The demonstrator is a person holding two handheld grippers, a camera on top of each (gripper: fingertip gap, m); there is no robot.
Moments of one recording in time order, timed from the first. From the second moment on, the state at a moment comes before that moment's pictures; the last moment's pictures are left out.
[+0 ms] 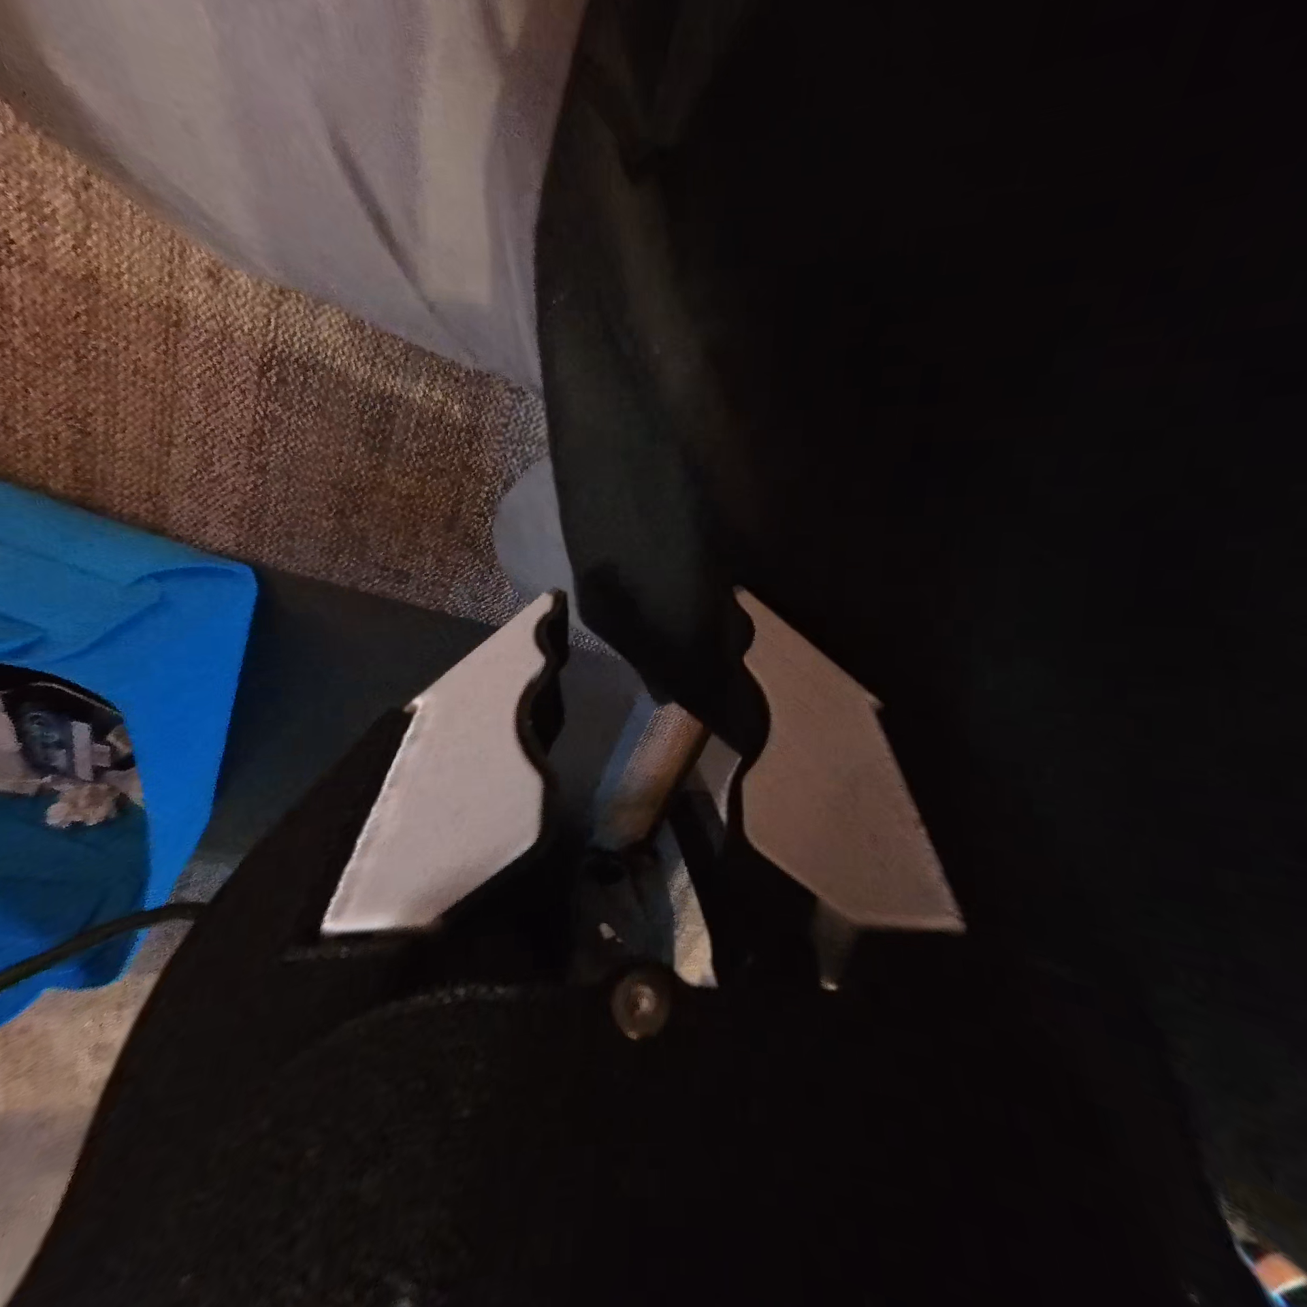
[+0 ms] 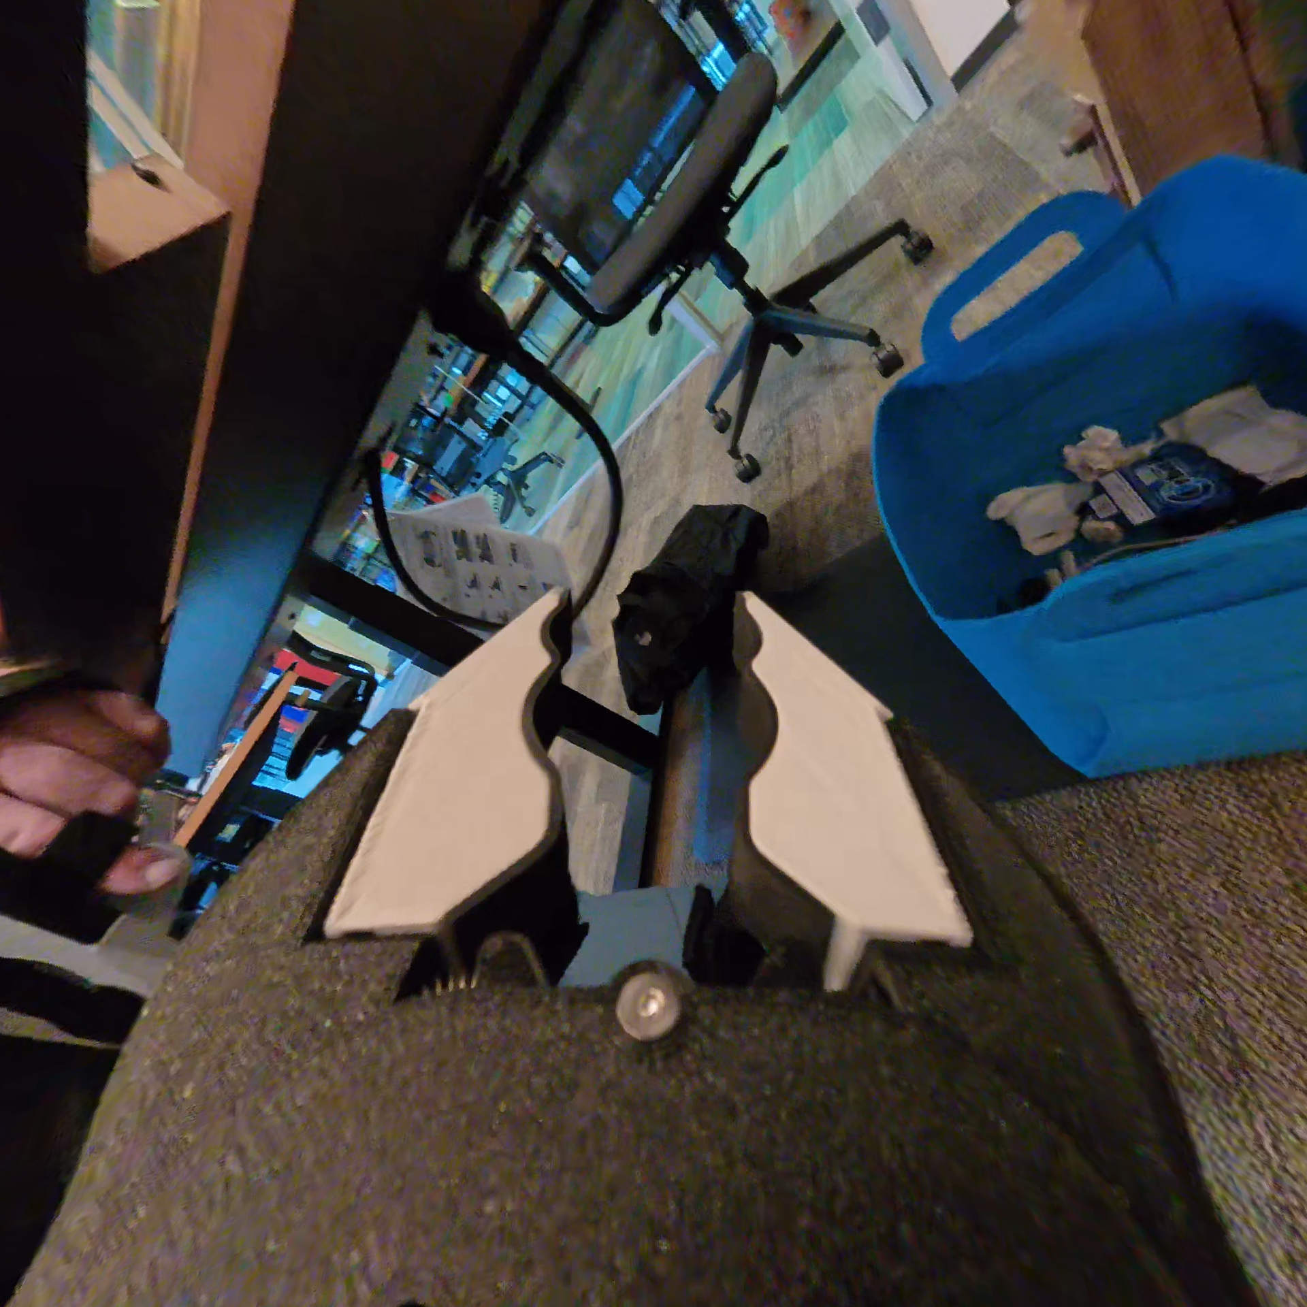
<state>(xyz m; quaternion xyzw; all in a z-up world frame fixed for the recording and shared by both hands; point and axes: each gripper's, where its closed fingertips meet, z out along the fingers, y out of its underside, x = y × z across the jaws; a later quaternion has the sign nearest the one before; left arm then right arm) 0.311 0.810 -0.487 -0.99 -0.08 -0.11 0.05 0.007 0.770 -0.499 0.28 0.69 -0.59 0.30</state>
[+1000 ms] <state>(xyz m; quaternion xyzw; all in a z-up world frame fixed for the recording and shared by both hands) 0.262 0.849 -0.396 -0.96 -0.15 -0.08 0.23 0.065 0.756 -0.539 0.39 0.68 -0.52 0.34</state>
